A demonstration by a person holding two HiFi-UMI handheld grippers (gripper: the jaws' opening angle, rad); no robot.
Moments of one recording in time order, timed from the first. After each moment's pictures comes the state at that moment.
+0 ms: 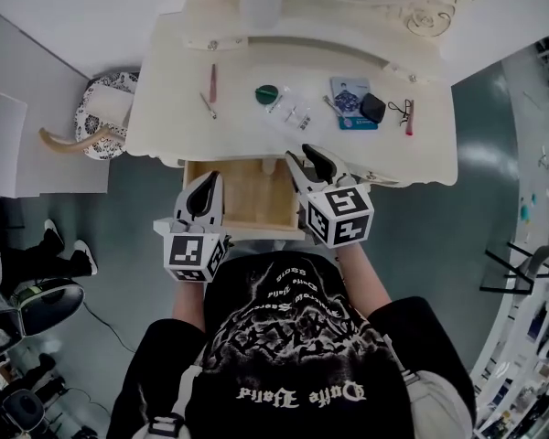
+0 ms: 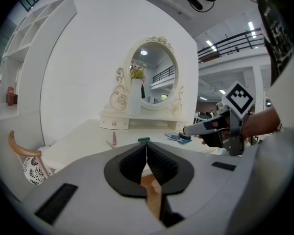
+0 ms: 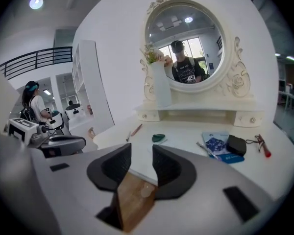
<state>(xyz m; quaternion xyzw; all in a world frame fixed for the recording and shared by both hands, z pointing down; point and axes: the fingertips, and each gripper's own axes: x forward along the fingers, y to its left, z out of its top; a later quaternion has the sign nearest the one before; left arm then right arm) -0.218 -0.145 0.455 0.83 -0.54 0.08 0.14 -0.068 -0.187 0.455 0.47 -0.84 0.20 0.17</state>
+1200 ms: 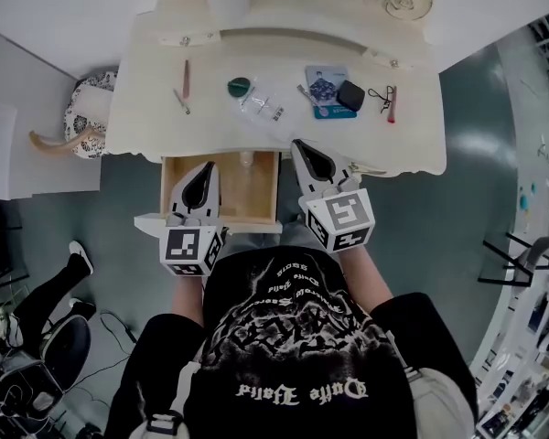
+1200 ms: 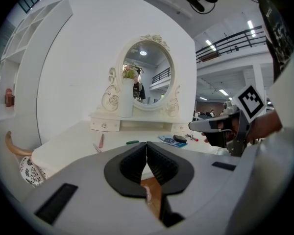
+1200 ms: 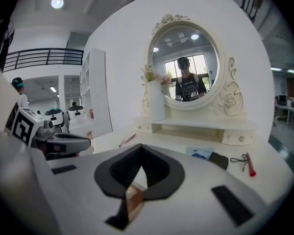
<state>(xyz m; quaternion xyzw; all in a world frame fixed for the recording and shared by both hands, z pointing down) -0.163 -0.151 0.445 0.83 -0.54 0.08 0.14 -0.013 -0.180 0.425 0.47 -0.86 0.12 0.13</state>
